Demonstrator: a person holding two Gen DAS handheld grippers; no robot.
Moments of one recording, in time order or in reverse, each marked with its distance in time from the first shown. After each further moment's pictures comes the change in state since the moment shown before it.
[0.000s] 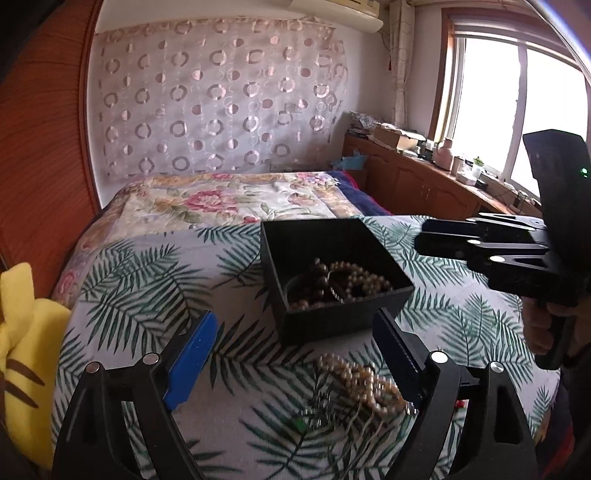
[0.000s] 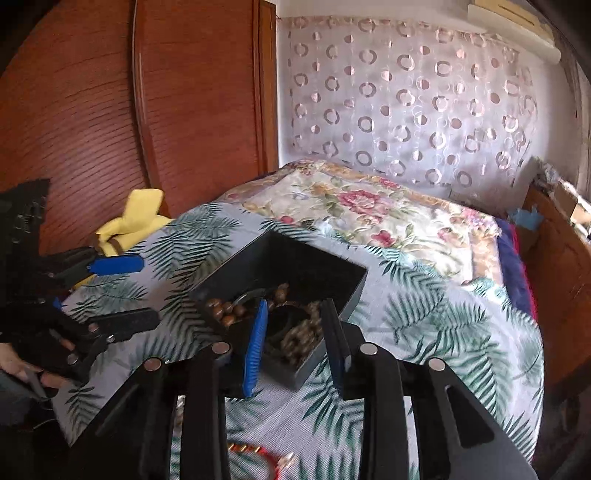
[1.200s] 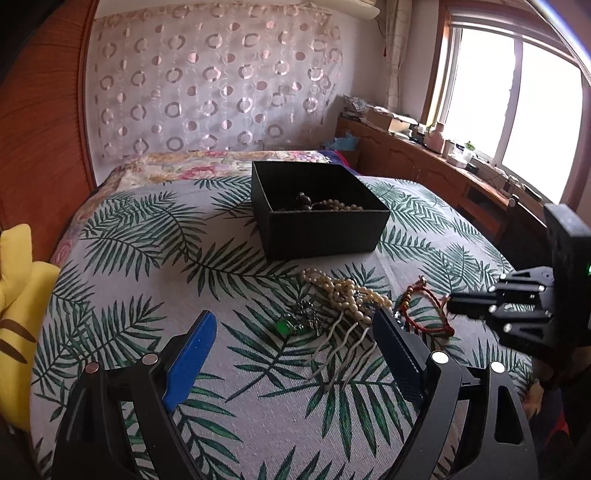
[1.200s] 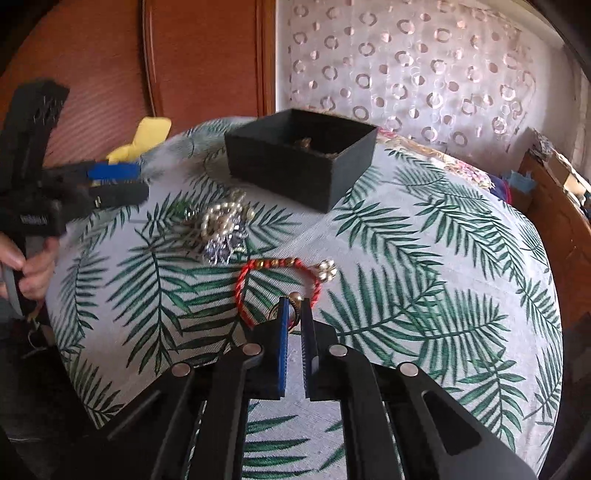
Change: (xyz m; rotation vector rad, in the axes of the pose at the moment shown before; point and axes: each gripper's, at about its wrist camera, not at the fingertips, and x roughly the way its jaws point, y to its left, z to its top) left arm -0.023 -0.007 -0.058 -0.003 0.065 -0.033; right arm -0.027 0.029 -0.122 -0.002 0.152 -0.046
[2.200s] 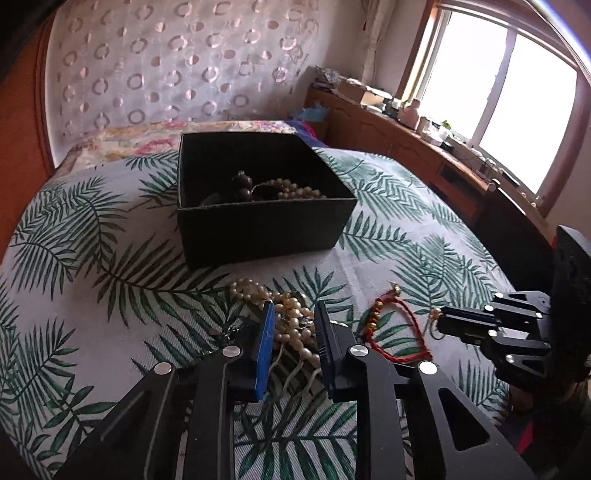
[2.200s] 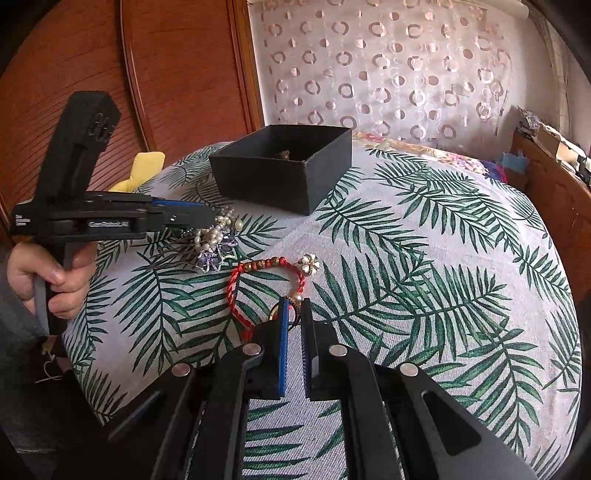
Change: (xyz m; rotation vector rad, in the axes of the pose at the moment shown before) left arm 0.058 -0.029 0.022 0.005 0.130 -0.142; right arm -0.007 -0.016 -0.017 0.117 -0.076 0.035
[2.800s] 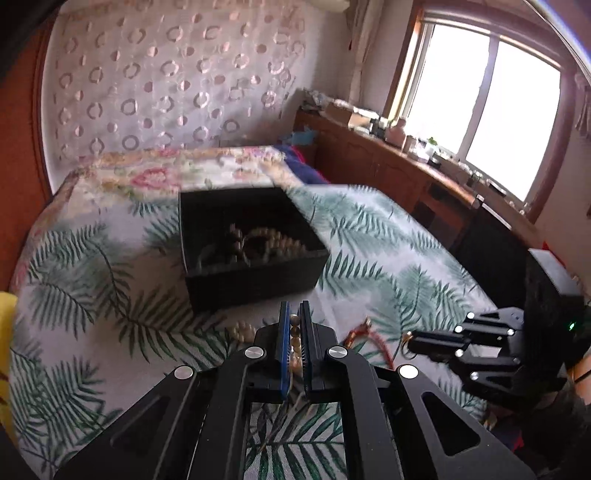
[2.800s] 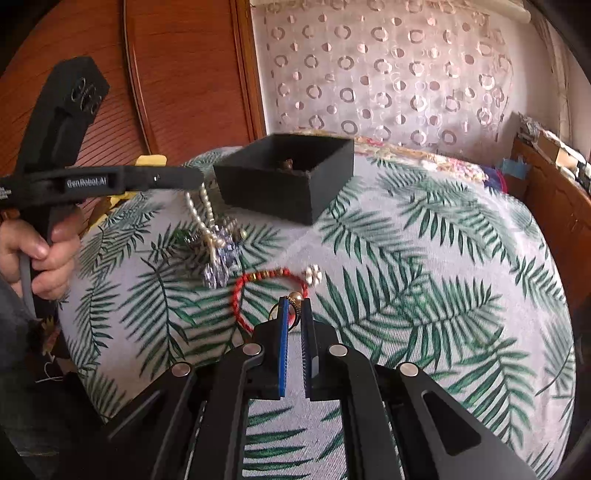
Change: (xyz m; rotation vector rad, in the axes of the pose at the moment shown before) left arm -0.044 -0.012 0.028 0.038 -0.109 -0.026; right arm -0.008 0.007 0.011 -0.020 -0.022 -0.004
